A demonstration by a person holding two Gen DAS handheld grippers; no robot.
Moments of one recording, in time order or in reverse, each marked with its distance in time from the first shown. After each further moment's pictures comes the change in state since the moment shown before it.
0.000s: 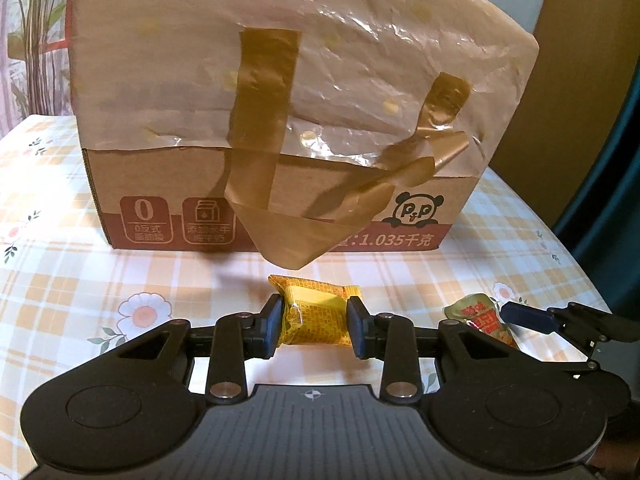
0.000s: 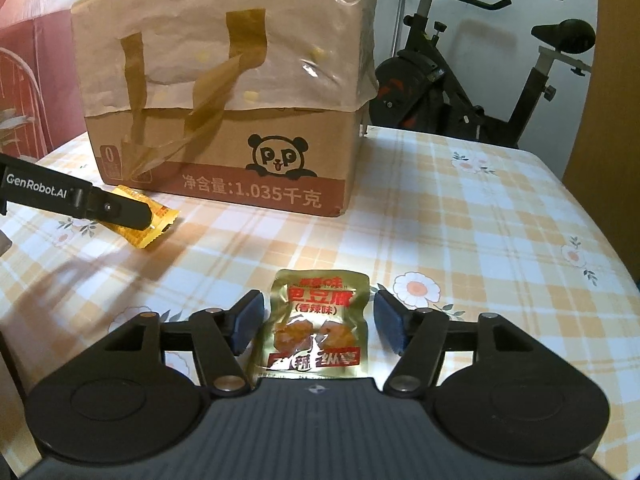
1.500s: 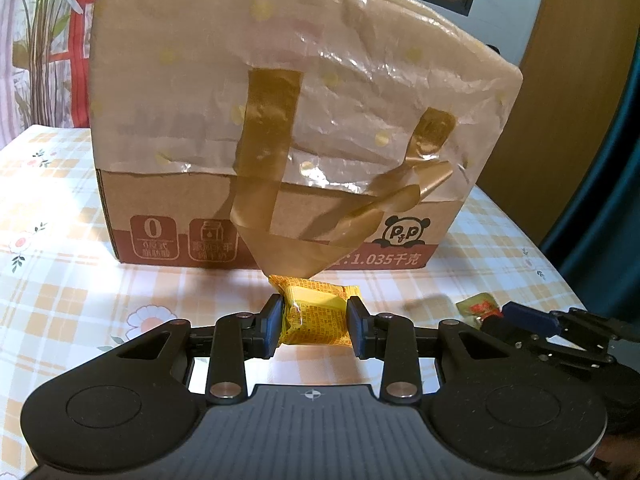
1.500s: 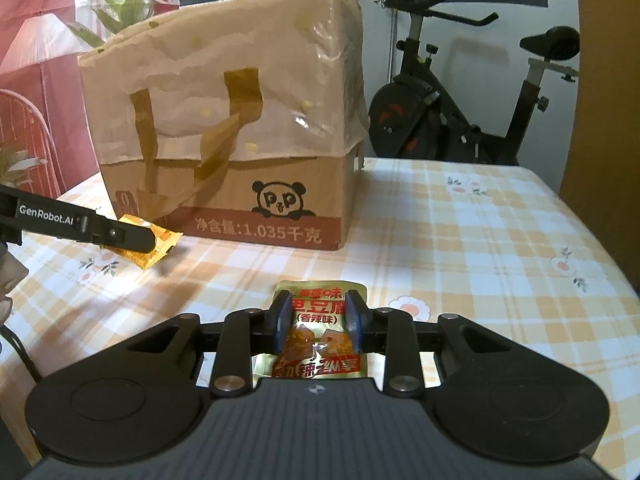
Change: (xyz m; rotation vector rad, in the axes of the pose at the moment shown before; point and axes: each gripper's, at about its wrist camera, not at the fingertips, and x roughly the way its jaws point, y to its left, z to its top) left arm -0.025 0.006 -0.001 -0.003 -0.059 -0.030; right arm -0.031 -0.007 0.004 0.052 -0.110 0.026
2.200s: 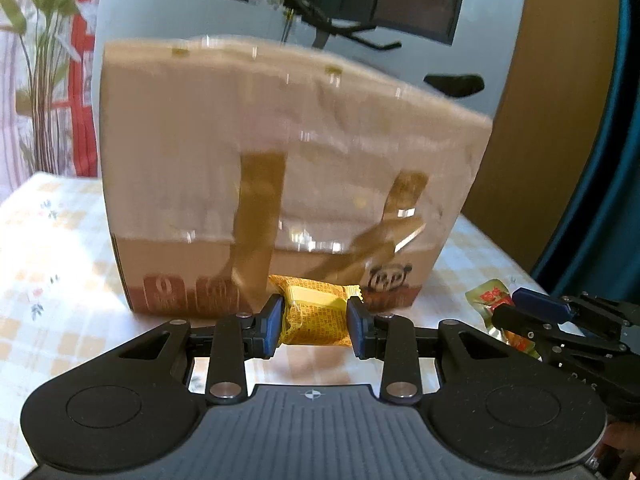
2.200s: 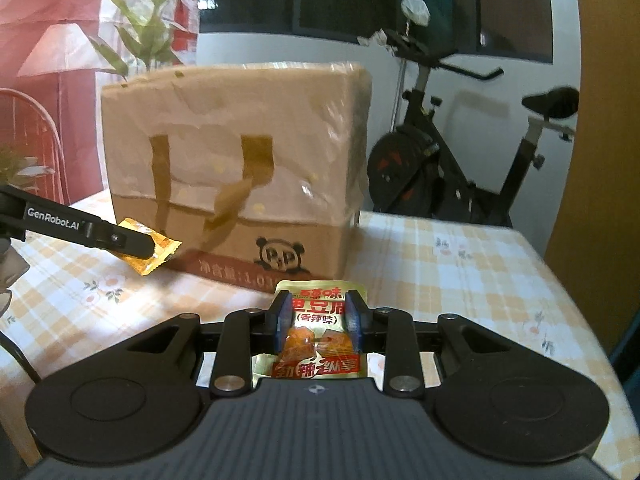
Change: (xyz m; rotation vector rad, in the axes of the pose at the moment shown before) left arm -0.037 -0.009 0.016 0.055 -0.127 -0.001; right arm -0.028 0.007 0.021 -0.102 -0.131 -0.014
